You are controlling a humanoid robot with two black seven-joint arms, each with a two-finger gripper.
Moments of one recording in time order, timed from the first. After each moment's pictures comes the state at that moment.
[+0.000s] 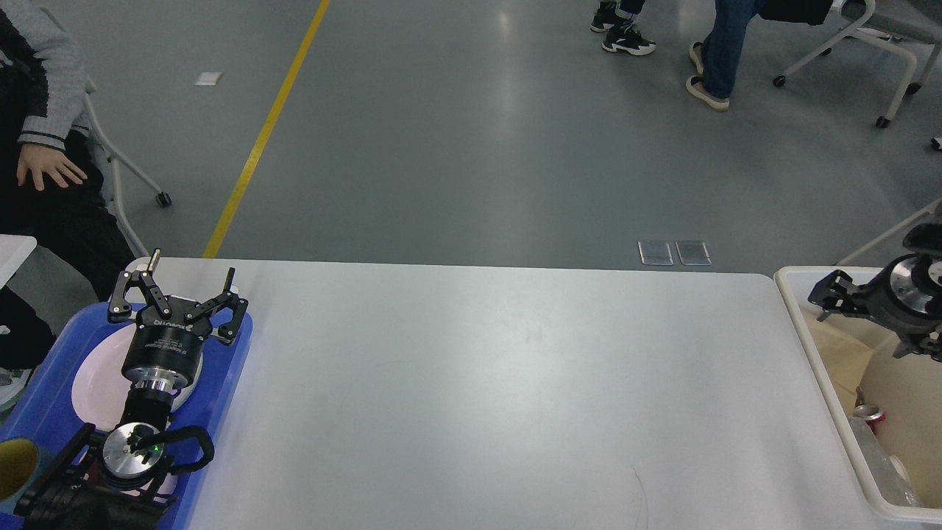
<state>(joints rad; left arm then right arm) -0.31 0.15 -1.44 -0.71 0.09 -0.60 -0.19 1.62 -0.55 -1.23 0.94 0.09 0.46 -0.28</state>
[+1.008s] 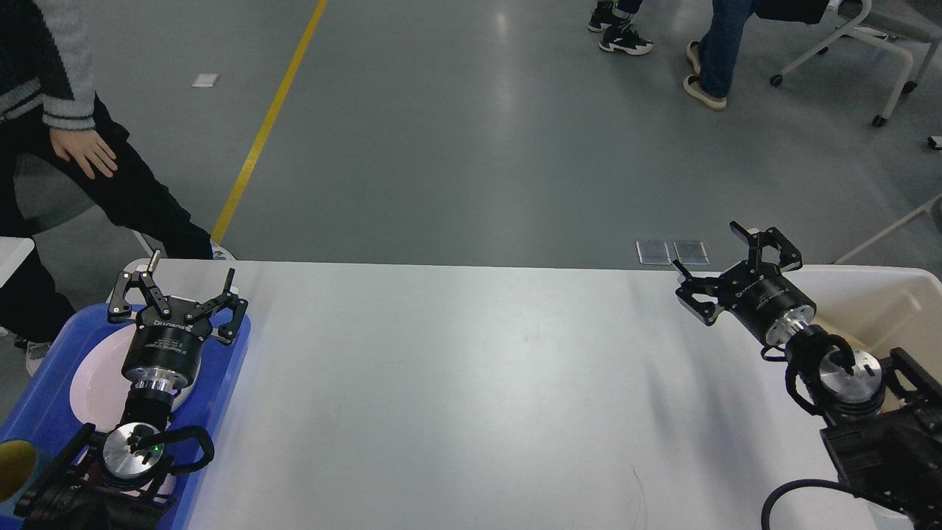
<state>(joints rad) -0.31 0.15 -1.44 -0.71 0.09 -0.60 -0.19 0.46 -0.26 1.31 0.64 0.09 0.43 -0.26</state>
